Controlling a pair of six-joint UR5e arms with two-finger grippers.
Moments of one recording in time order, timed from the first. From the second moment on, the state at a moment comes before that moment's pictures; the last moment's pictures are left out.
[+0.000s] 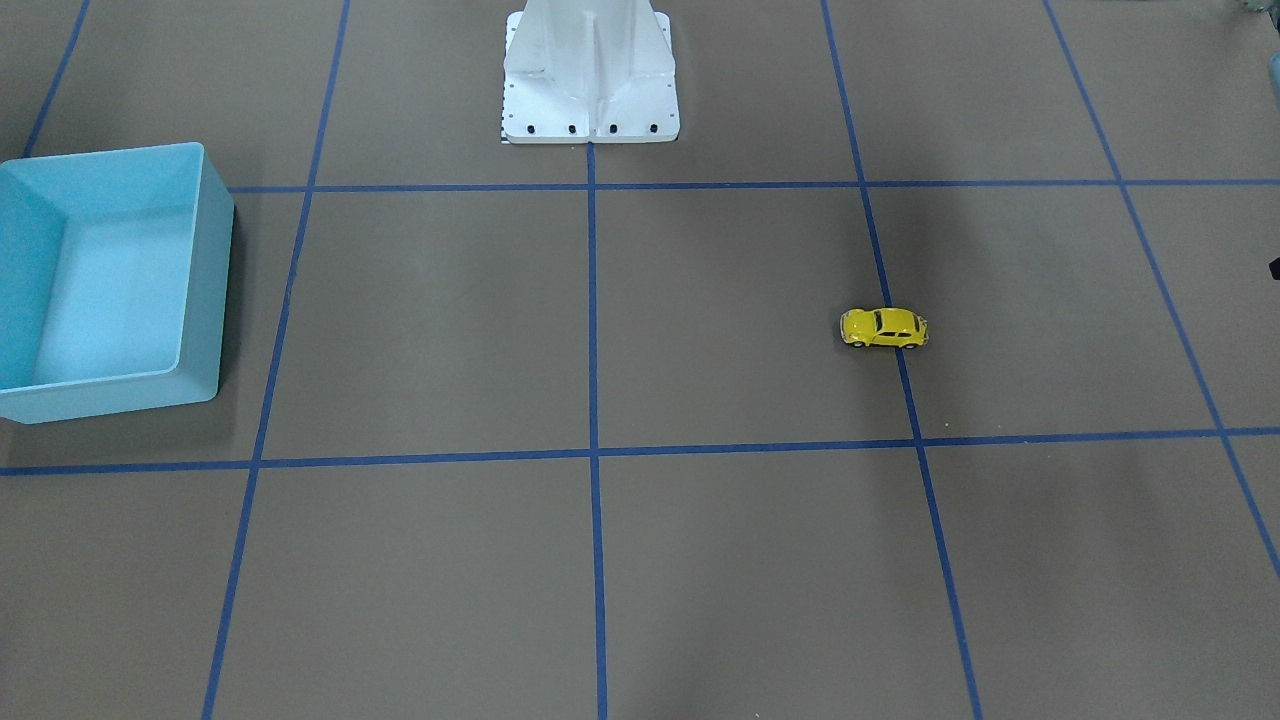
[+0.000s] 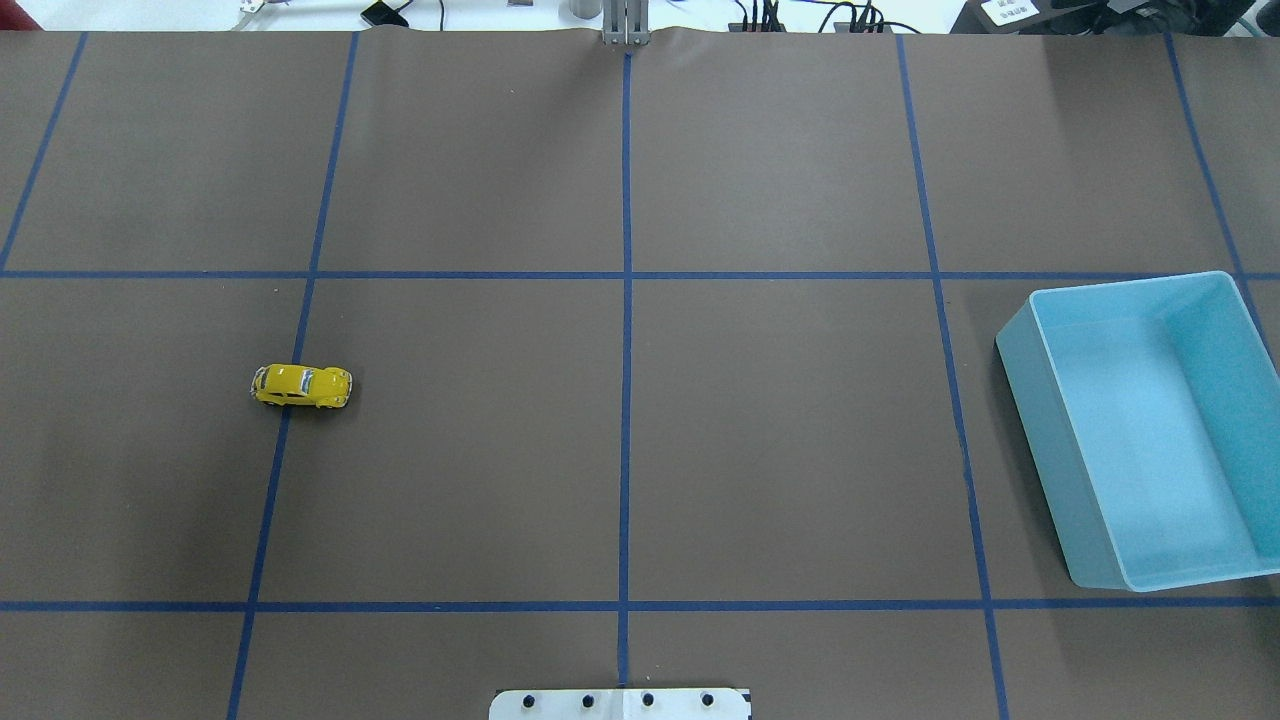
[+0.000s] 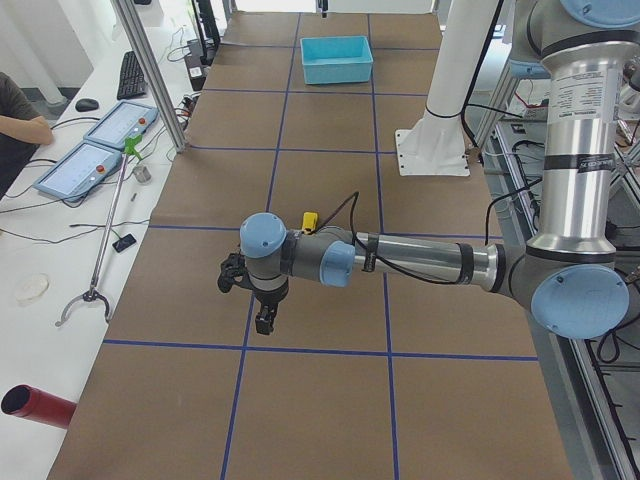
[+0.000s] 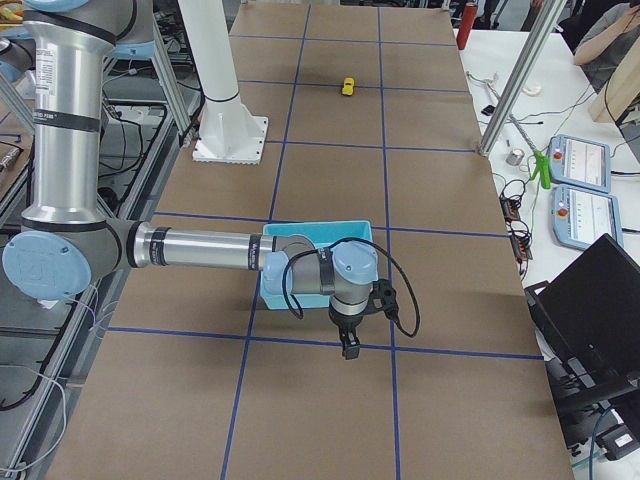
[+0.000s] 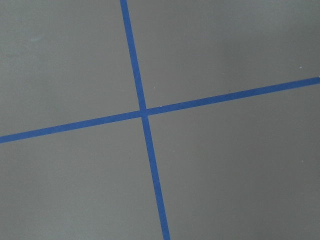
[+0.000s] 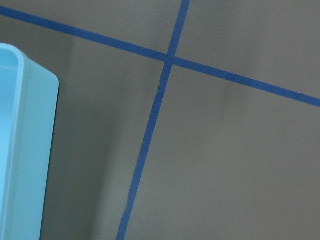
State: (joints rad) left arm -1.47 -1.55 -1.67 -1.67 -2.34 -0.01; right arm 1.49 -1.68 1.64 -1.49 2.26 -0.17
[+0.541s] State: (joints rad) left arm -1.44 -1.57 -1.69 -1.76 -2.35 -0.01; right arm 1.49 -1.68 1.64 -1.49 2.26 -0.17
